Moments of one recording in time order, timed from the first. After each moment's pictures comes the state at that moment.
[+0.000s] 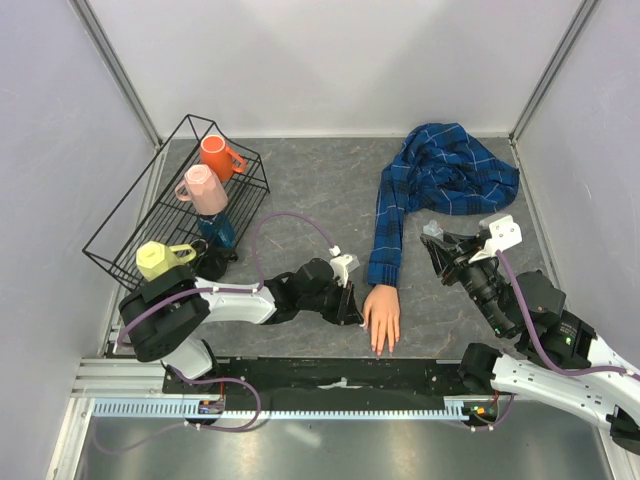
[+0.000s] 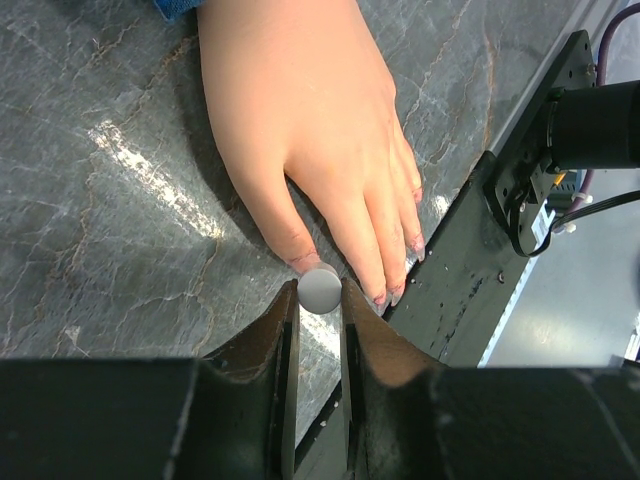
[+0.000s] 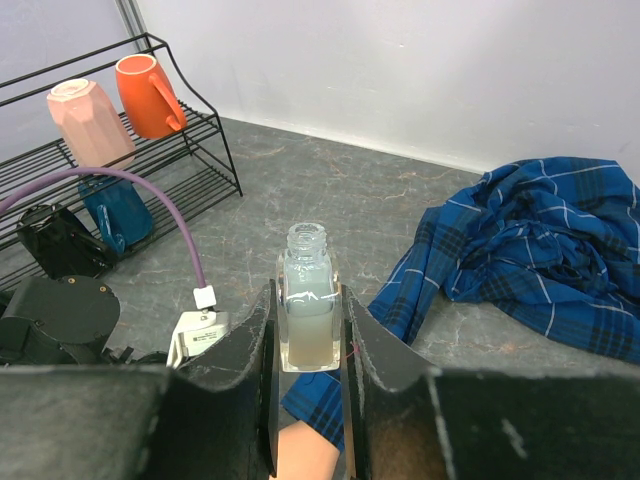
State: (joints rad) left arm -1.02 1.56 0.62 0.31 0.30 -0.65; right arm 1.06 0.47 0.84 -0.31 0.60 0.06
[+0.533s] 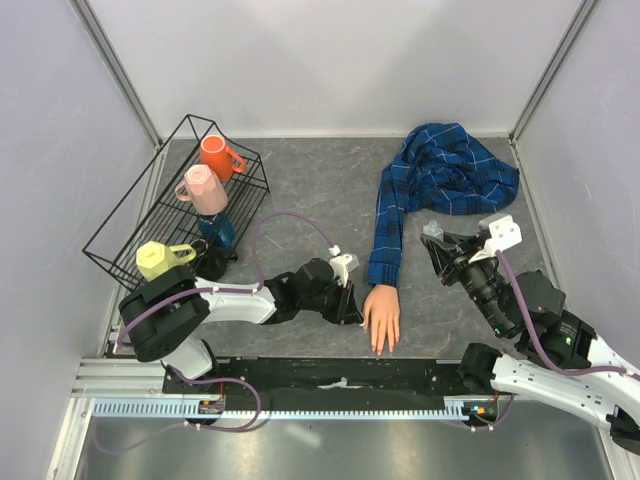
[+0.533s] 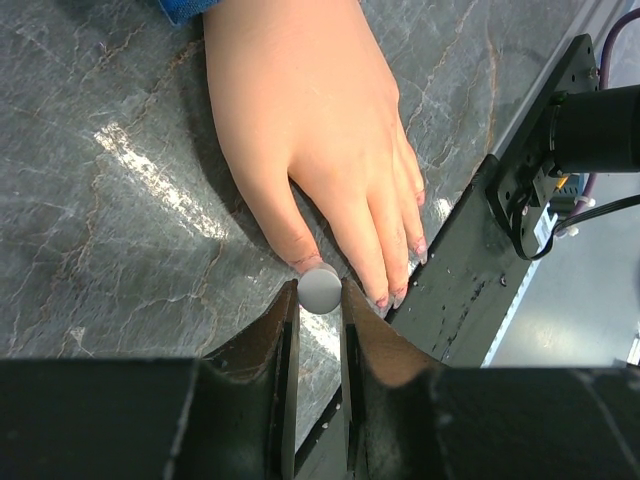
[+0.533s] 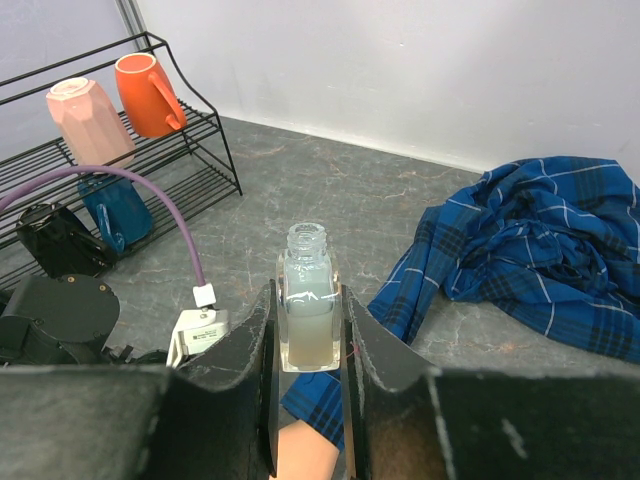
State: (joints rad) left arm -1.02 1.56 0.62 0.31 0.29 -0.65; right arm 1.06 0.47 0.84 -0.32 0.60 0.06
